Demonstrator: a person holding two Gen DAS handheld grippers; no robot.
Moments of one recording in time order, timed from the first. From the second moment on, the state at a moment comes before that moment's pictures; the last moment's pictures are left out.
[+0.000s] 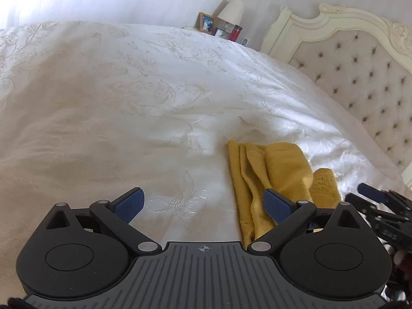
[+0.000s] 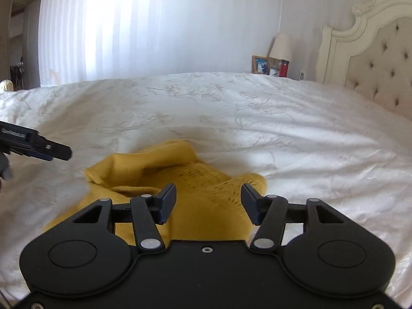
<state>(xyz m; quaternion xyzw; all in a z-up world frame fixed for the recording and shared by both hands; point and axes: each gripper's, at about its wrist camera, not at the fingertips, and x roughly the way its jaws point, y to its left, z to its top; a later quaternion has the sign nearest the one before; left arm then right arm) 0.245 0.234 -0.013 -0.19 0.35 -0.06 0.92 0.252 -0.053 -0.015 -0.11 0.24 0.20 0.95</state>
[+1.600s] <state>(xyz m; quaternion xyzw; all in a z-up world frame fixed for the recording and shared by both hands) 0.243 0.212 -0.012 -0.14 0.35 -0.10 0.92 0.116 0.073 -0.088 -0.54 0.09 0.36 0.76</state>
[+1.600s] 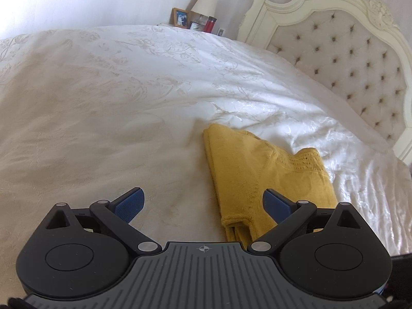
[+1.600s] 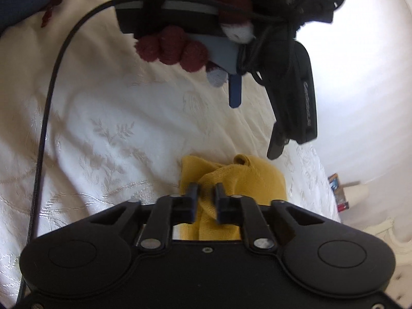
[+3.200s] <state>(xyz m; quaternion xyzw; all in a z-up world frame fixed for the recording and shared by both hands) 0.324 0.158 -0.047 -0.04 0.38 0.00 0.92 0.313 -0.084 -0.069 -0.01 0.33 0.17 0.93</state>
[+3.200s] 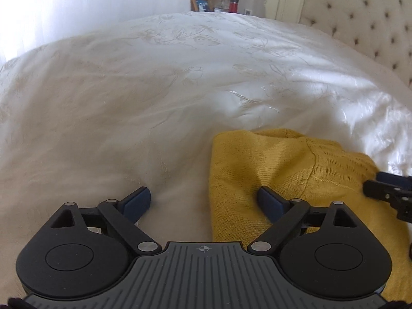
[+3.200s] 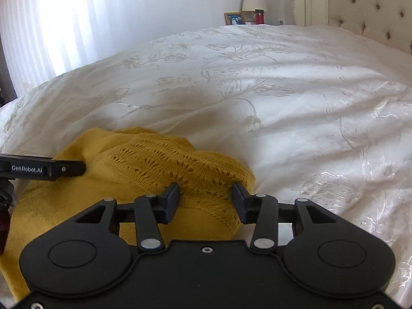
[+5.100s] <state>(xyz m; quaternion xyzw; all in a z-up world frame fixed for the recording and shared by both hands) 0.255 0.145 -0.043 -0.24 0.48 -0.24 0.81 0.309 -0.136 -0.074 0.23 0.41 0.28 0.84</state>
